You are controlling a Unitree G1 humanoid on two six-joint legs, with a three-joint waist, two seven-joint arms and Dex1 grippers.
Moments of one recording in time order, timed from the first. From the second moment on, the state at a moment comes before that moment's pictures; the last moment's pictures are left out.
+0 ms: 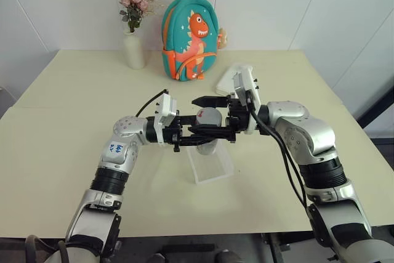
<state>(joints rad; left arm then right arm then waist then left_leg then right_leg) -0.81 0.36 -0.06 0.29 -0.42 0.16 -1.25 -0.90 -0.42 0.12 0.03 0.54 0.57 1.10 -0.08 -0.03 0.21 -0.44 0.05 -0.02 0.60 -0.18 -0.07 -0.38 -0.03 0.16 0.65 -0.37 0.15</state>
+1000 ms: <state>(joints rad) -0.79 0.37 -0.06 0.28 -0.42 0.17 -1.23 -0.91 -0.46 0.11 0.04 0.52 0.55 1.11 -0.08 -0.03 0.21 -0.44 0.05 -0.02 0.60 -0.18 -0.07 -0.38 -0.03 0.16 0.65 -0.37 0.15</state>
